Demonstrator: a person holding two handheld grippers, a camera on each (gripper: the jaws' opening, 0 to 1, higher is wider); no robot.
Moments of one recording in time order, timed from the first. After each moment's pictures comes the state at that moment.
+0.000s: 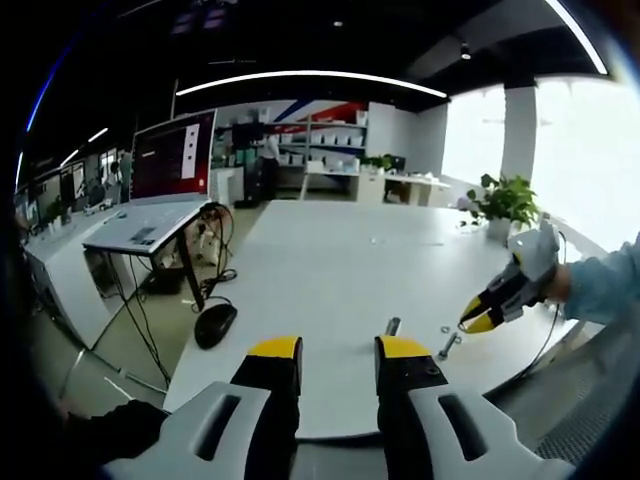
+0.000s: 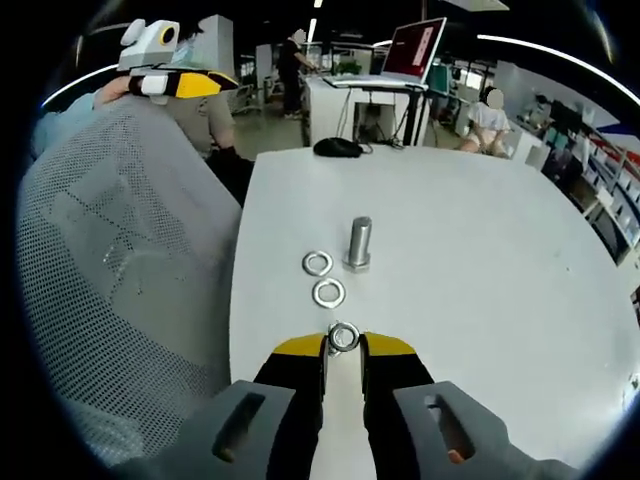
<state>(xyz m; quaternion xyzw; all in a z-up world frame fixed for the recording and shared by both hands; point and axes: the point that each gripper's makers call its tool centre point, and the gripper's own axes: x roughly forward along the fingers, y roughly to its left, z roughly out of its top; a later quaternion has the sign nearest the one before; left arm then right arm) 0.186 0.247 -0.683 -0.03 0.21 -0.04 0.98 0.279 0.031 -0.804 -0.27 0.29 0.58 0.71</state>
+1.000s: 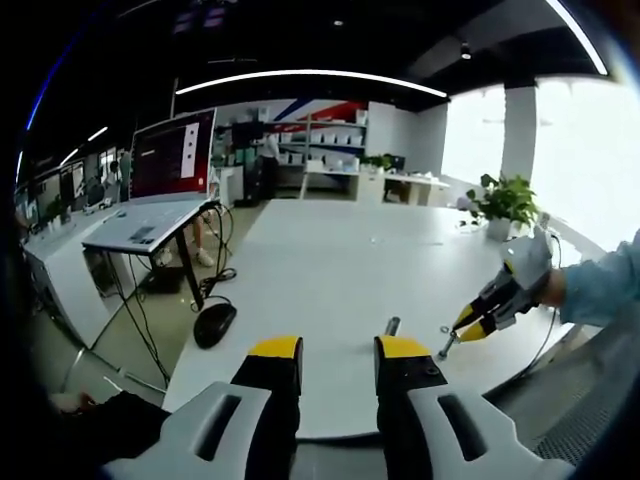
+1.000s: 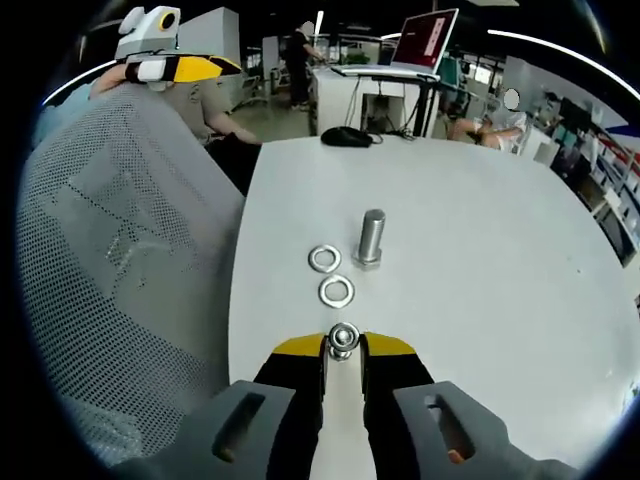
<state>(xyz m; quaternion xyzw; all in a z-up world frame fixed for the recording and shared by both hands) 0.187 0.246 -0.683 -0.03 0.21 -0.04 0.98 0.277 0.040 -0.822 -0.29 0.30 0.59 0.69</state>
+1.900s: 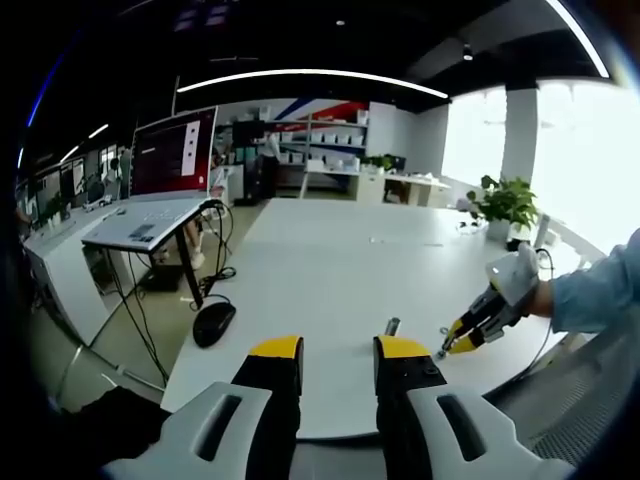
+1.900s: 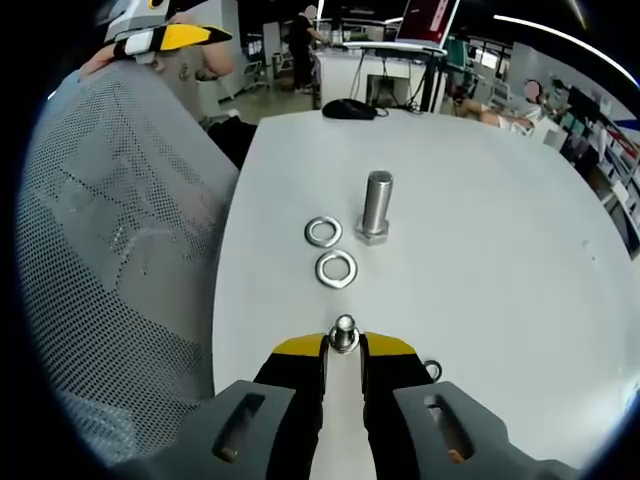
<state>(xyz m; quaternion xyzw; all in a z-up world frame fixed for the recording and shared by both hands) 0.188 0.247 -0.684 -0.04 0.21 -0.04 0.98 0.279 0.039 -0.855 -0.30 0.34 0.58 0.67</state>
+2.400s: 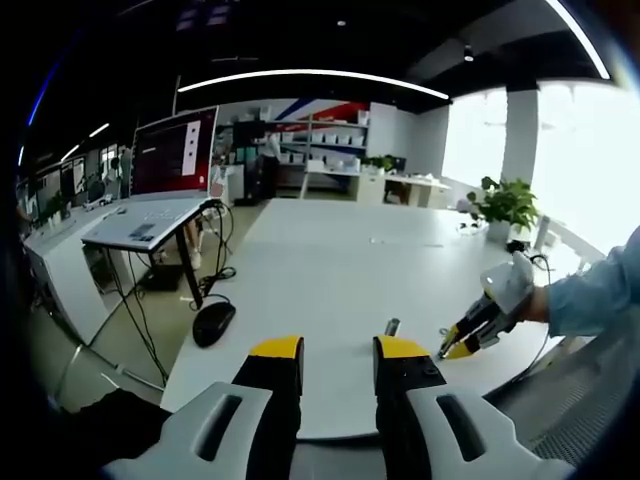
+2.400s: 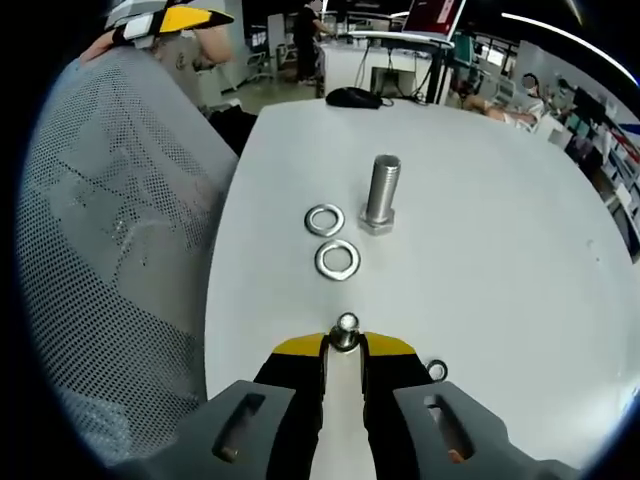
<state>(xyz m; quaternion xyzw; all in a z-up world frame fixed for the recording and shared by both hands) 0.188 0.247 -0.683 -0.04 0.21 -0.04 0.98 0.277 0.039 -0.867 -0.32 0.34 0.58 0.67</state>
